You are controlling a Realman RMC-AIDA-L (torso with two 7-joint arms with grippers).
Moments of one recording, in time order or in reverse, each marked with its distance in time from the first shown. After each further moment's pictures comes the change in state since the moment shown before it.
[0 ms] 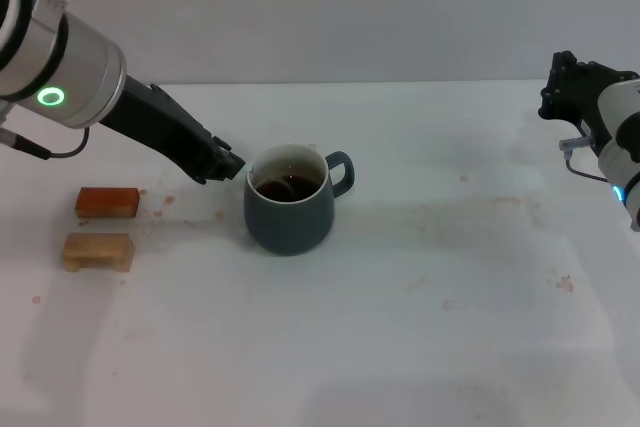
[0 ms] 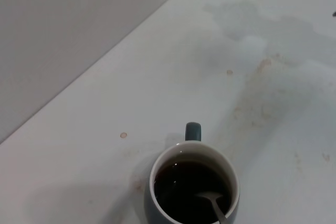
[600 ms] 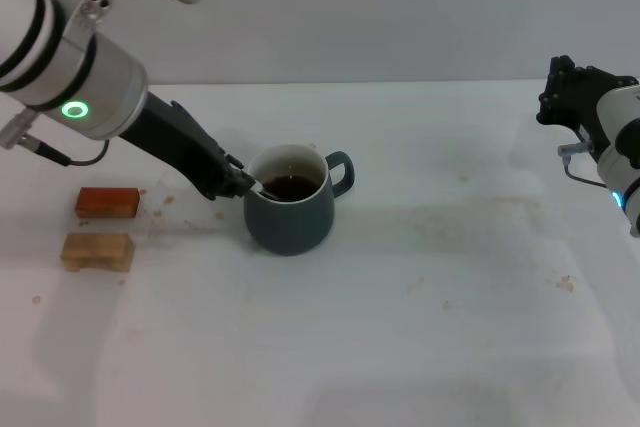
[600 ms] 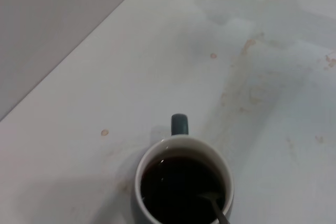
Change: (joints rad) left arm -0.048 -0.005 -0.001 -0.148 0.007 0.043 0.111; right arm -0.037 0.002 -0.002 0.055 -0.003 0.025 -0.025
